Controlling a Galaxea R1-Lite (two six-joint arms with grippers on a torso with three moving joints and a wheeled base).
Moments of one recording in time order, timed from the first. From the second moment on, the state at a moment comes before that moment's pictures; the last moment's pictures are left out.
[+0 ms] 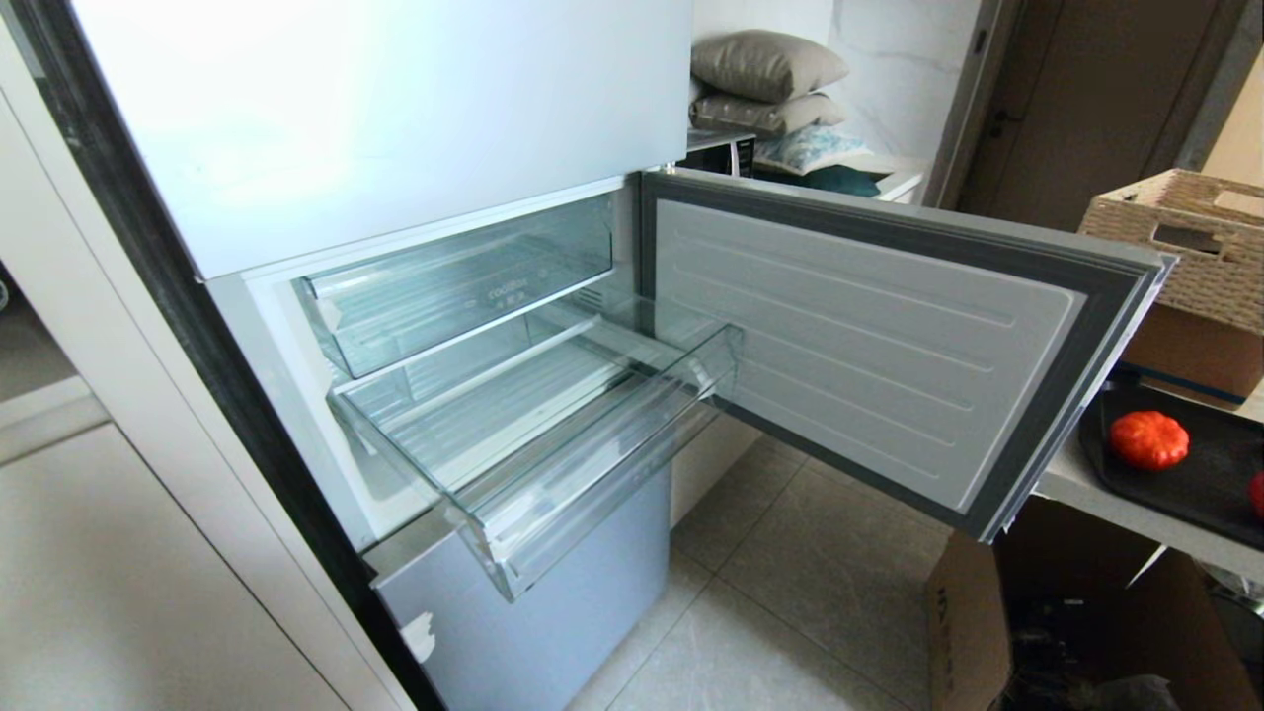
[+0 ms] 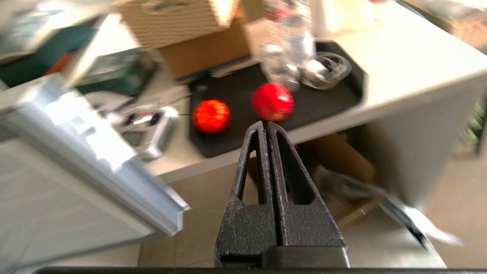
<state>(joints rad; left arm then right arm) 0.00 0.00 -0.06 0.16 0.01 0.01 -0.98 0.75 -0.67 0.00 0.15 0.36</state>
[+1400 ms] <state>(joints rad) 0.00 0.00 -0.06 0.16 0.01 0.01 -0.97 1.45 -0.71 -0.35 0.34 0.24</state>
